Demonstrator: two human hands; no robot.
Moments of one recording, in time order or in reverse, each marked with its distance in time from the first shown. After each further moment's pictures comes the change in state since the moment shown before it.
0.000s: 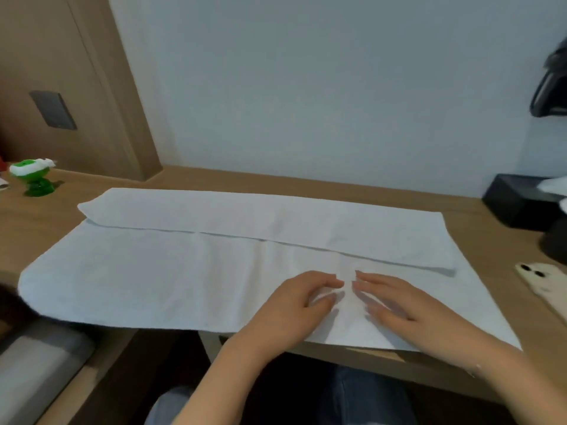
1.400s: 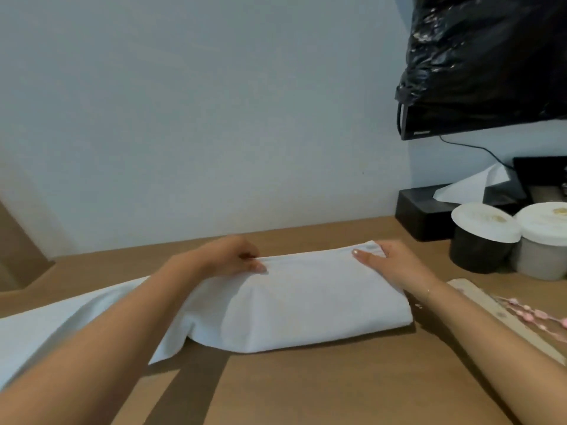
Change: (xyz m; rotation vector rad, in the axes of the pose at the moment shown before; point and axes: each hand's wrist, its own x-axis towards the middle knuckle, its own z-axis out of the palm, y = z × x) left_hand 0.245 0.034 -0.058 0.752 -0.368 0.201; right_hand 0.038 0.122 -0.115 0.504 0.591 0.349
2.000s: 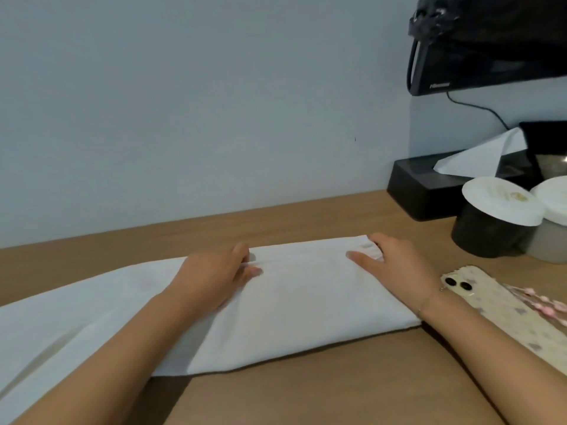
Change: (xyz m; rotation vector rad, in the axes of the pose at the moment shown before) left_hand 0.024 0.006 0.065 0.212 0.193 -0.072; right_hand 0.022 0.039 0.017 -0.538 0.161 0.089
